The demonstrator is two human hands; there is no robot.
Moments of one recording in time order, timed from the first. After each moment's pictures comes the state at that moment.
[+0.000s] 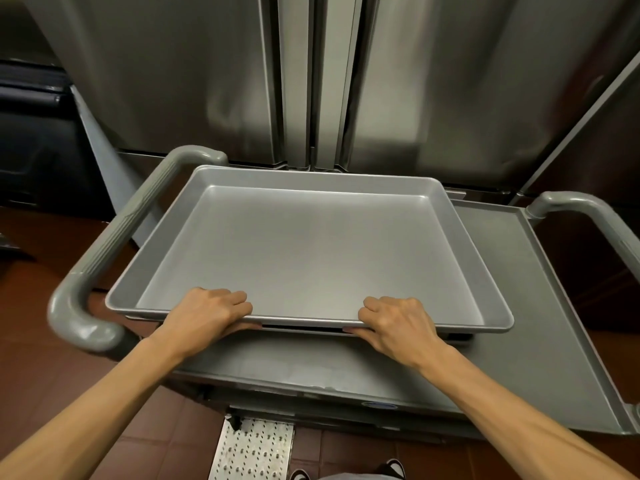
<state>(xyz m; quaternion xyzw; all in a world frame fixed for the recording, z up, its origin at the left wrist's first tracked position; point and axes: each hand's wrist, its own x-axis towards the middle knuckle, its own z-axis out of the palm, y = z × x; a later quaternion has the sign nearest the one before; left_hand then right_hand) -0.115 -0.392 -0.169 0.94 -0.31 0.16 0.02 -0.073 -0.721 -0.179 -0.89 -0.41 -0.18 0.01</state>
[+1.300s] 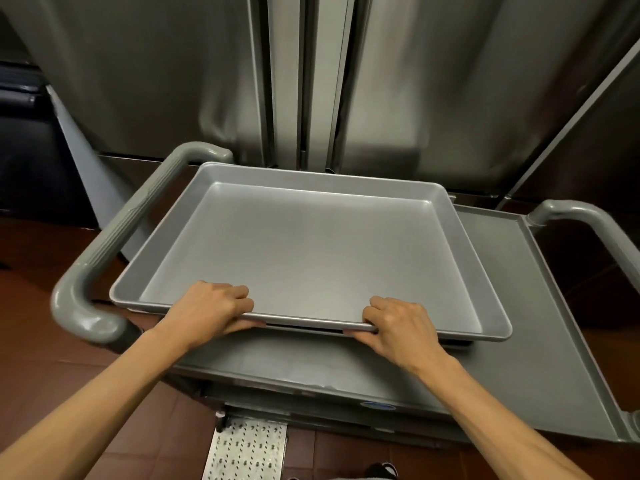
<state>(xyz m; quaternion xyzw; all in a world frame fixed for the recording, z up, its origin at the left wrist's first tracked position) -0.080 -0.392 -0.177 0.93 -0.34 0.15 0.03 -0.065 -0.727 -0.184 -0.93 -0.34 -0.15 0.06</state>
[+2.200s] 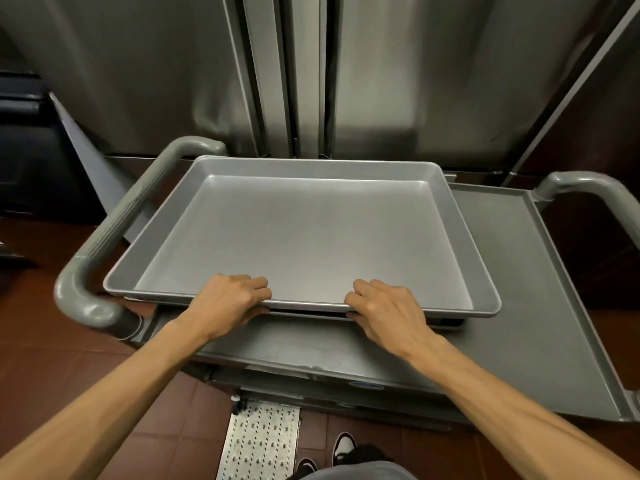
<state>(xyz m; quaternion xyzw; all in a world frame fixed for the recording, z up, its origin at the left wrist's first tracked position) -0.093 -0.457 -0.154 0.95 -0.31 0.07 -0.01 -0.077 -0.739 -0.167 -0.93 -0.36 -0.08 0.04</state>
